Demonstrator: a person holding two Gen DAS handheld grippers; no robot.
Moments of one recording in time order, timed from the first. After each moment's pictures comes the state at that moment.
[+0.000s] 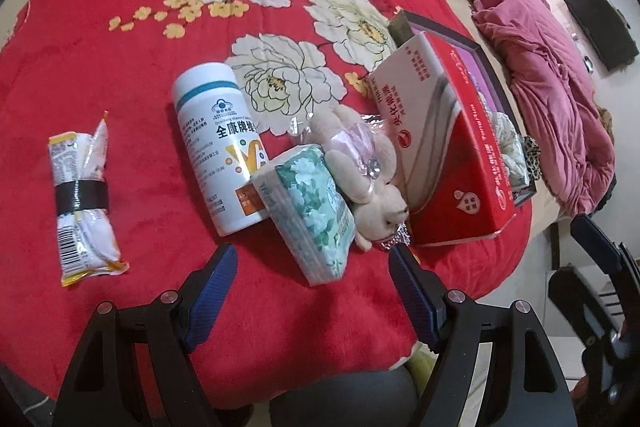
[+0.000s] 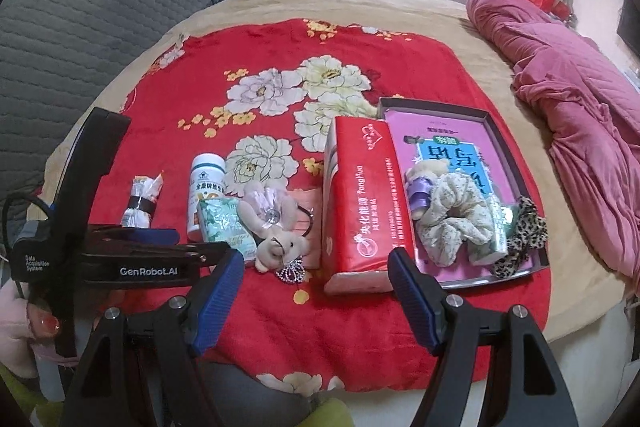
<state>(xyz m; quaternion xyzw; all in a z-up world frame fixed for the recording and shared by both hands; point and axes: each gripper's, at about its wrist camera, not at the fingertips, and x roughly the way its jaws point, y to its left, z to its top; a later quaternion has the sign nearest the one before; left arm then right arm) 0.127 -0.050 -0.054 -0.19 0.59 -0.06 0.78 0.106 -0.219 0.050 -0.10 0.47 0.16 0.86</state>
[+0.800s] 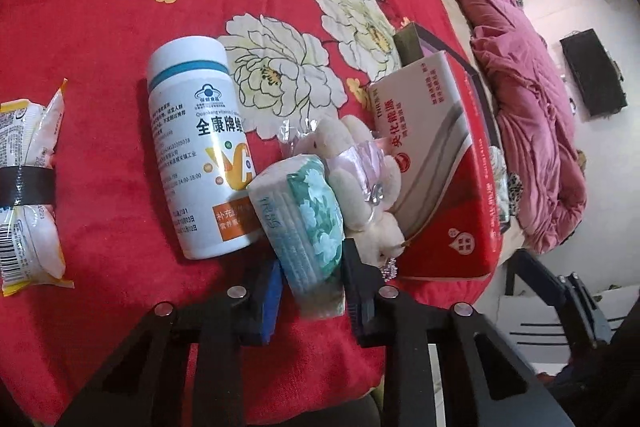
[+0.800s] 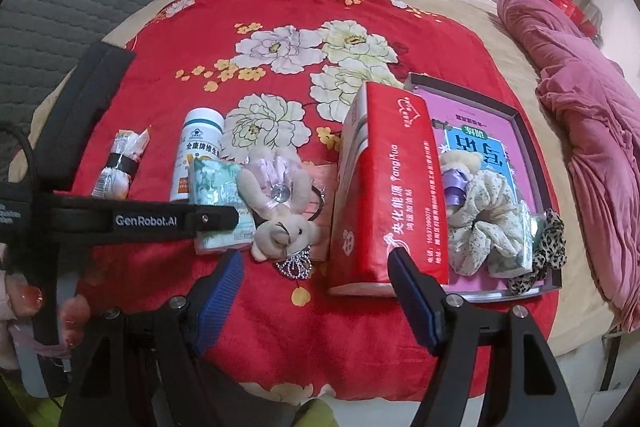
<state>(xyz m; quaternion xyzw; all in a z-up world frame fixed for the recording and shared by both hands) 0.147 -0.039 -0.082 -0.29 0.58 -0.09 0.76 0.126 -0.189 0.006 -0.16 0.51 0.17 0.83</state>
